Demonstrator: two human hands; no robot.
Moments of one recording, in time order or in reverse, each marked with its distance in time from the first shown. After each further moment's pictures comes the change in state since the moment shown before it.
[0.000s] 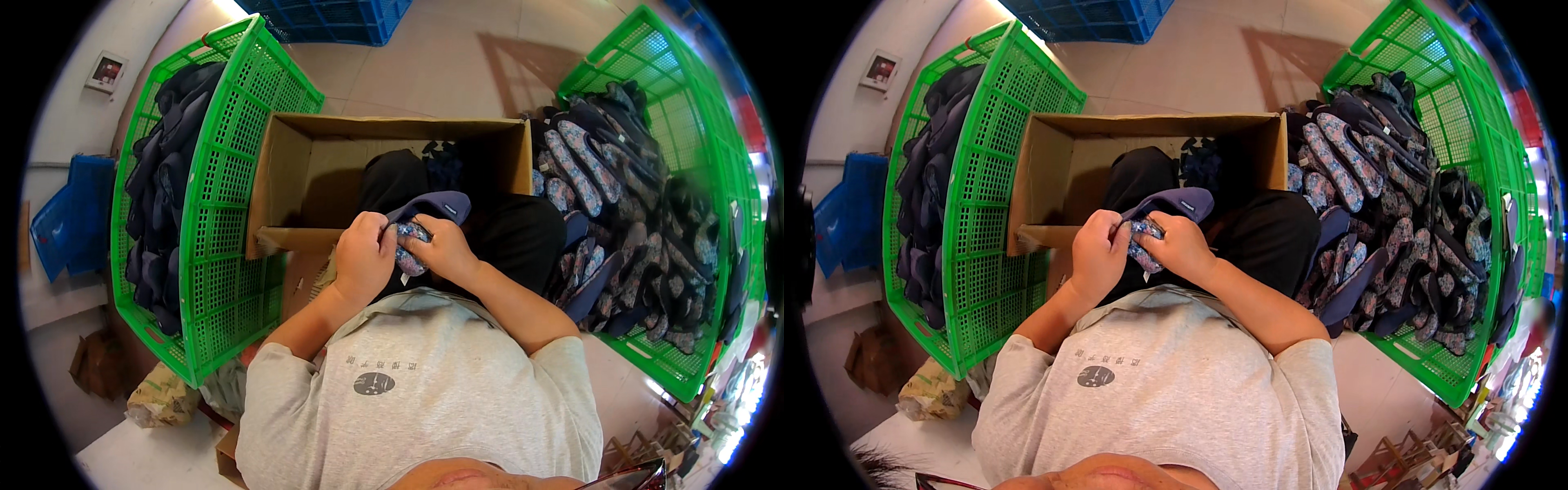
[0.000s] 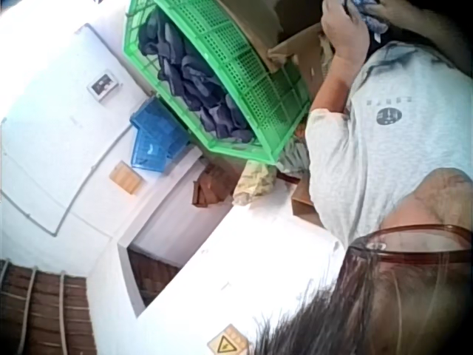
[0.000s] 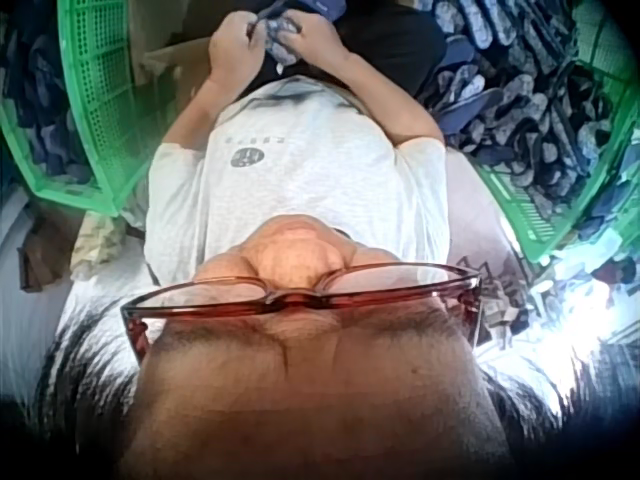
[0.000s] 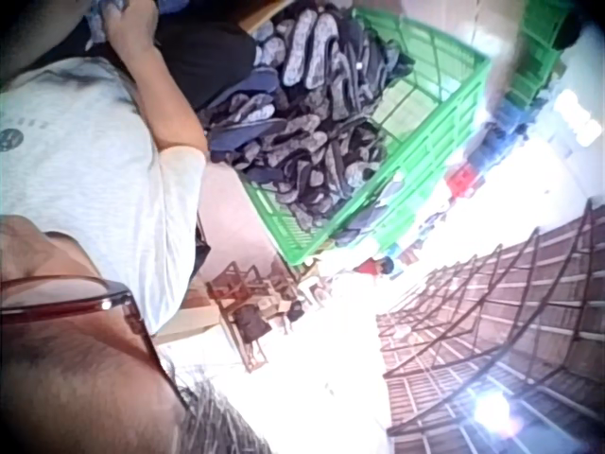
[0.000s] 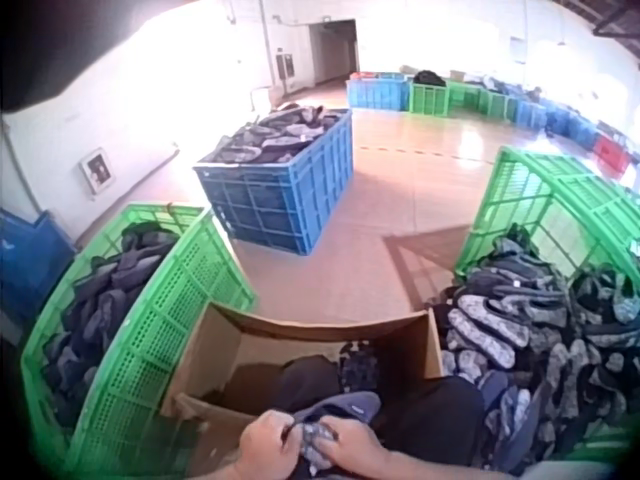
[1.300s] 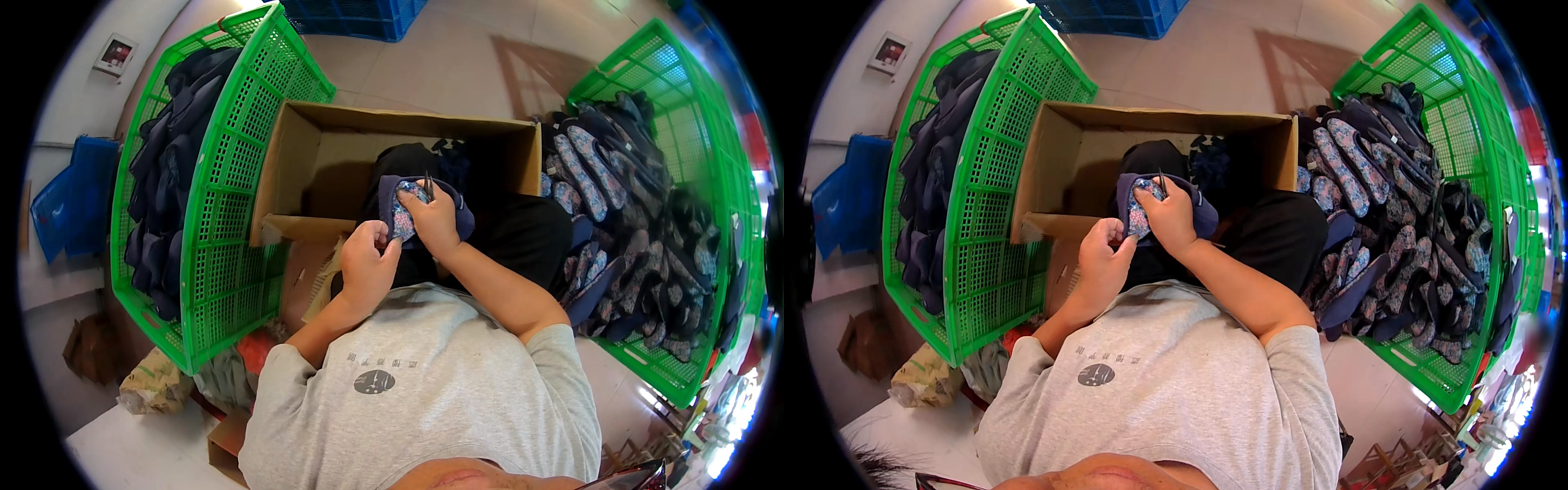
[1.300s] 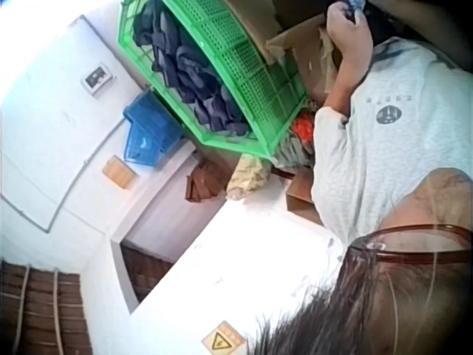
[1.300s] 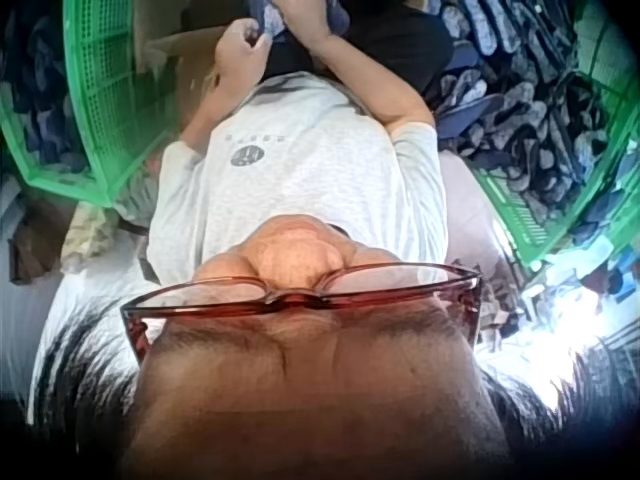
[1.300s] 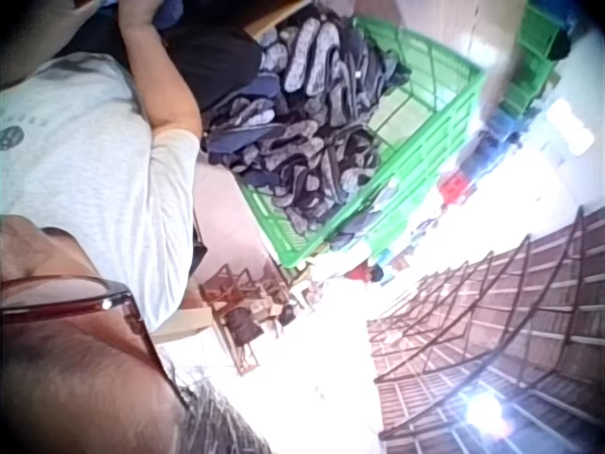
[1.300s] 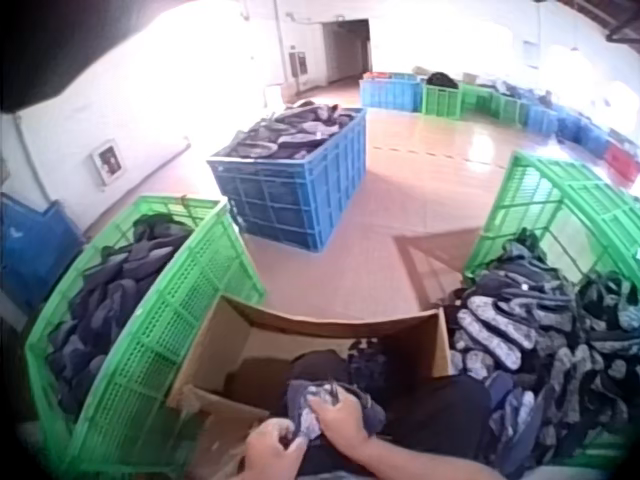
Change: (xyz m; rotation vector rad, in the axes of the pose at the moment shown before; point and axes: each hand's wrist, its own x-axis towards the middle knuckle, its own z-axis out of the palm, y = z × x) left_hand -0.038 -0.012 -0.002 -0.177 0.057 -0.255; right_hand 0.042 0.008 0.050 0.491 0.311 0.135
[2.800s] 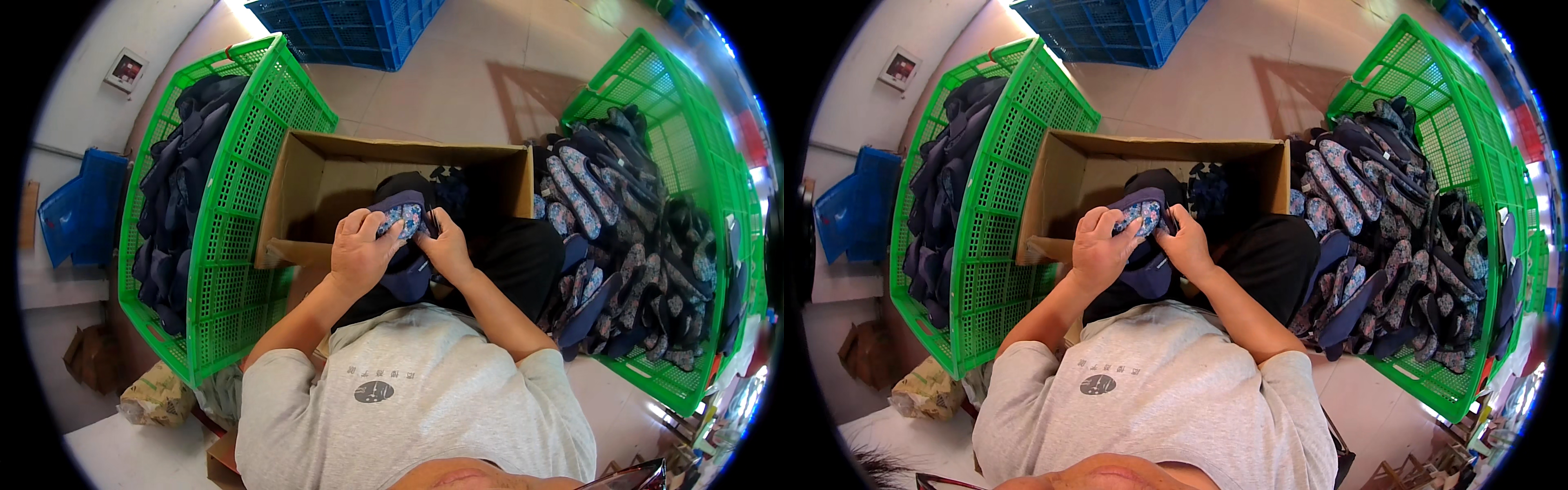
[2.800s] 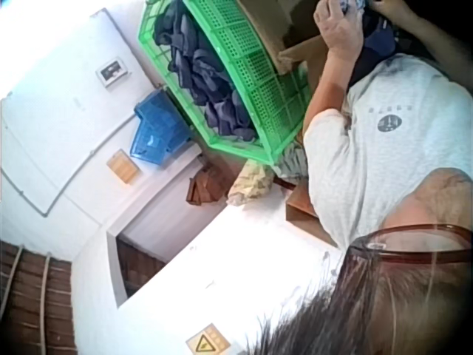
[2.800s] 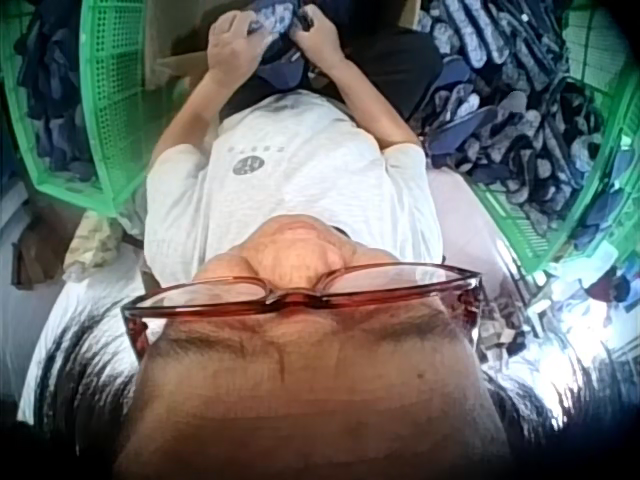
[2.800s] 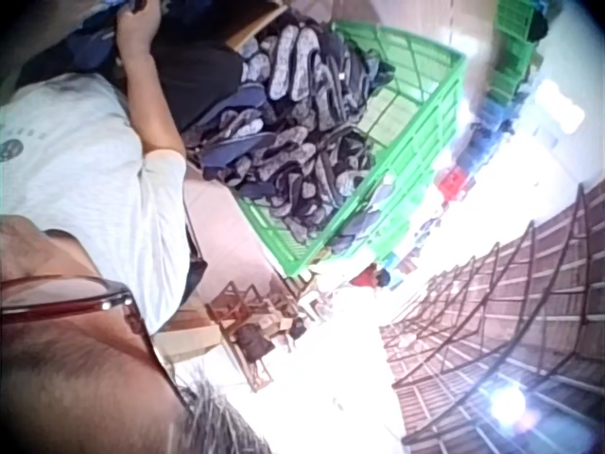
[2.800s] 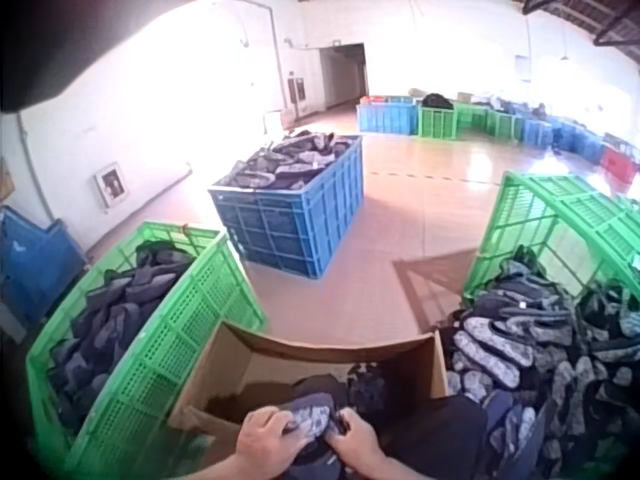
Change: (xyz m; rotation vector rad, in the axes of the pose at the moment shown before) left_hand 0.052 0.018 -0.014 0.580 0.011 0.794; right_hand -0.007 0.018 -0.047 -0.172 -0.115 -0.093
